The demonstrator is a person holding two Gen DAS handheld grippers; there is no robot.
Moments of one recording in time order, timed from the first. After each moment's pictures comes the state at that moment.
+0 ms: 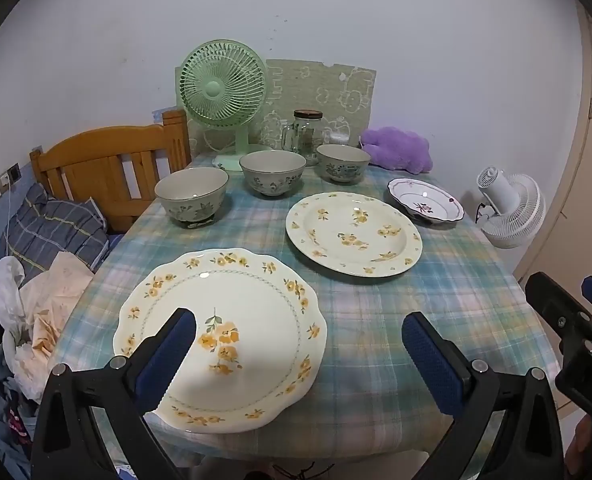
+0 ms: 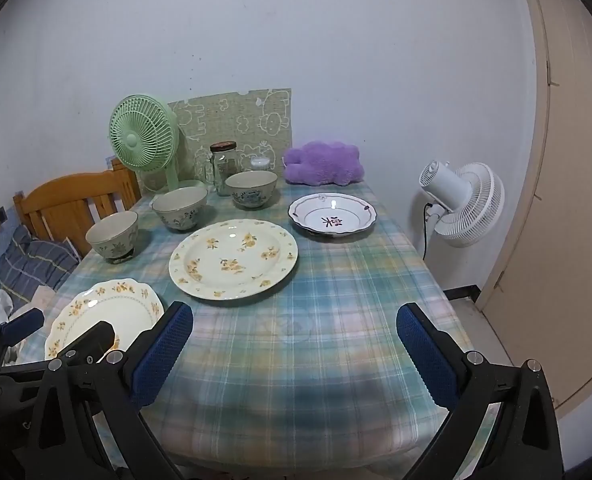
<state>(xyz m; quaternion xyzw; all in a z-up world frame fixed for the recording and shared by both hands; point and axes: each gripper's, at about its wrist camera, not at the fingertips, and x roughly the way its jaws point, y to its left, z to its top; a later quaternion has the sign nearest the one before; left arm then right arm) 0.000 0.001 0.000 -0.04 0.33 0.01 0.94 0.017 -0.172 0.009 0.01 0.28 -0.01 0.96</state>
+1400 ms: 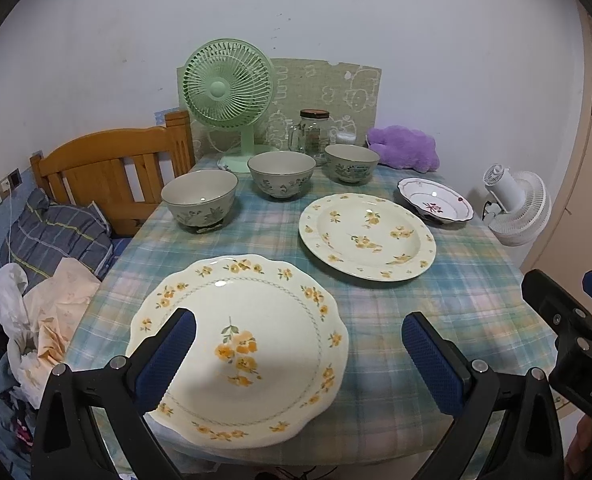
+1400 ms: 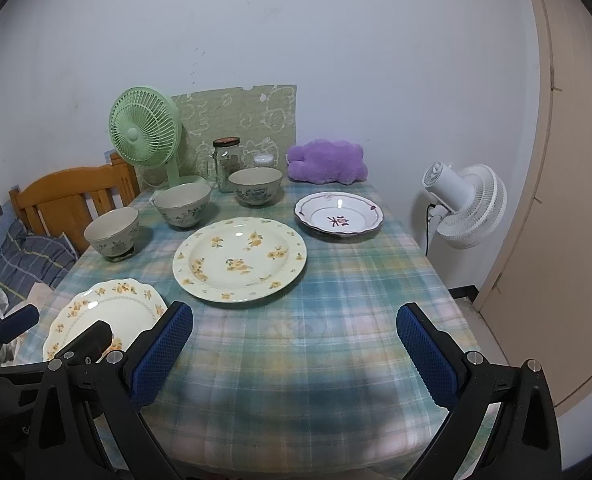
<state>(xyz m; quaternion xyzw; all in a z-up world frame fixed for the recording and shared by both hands) 0.006 0.018 -0.002 -0.03 0.29 0.02 0.96 0.024 -0.153 0.007 0.00 0.29 -0.01 0.96</state>
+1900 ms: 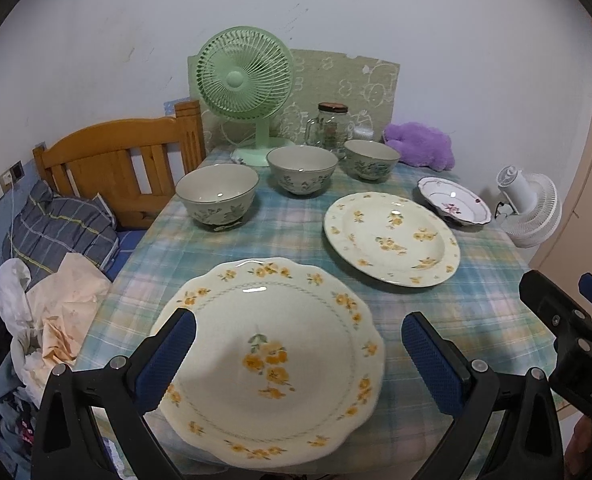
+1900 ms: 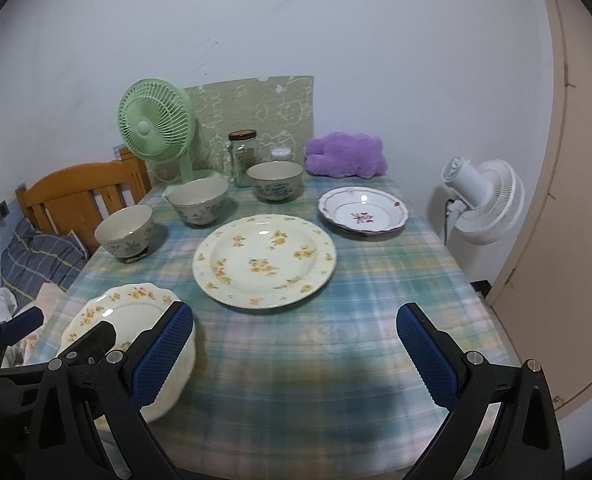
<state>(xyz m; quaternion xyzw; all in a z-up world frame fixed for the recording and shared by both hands) 0.026 0.050 -0.004 -0.05 0.33 0.02 0.94 0.049 -0.116 0.006 0.00 0.31 0.01 0.95</state>
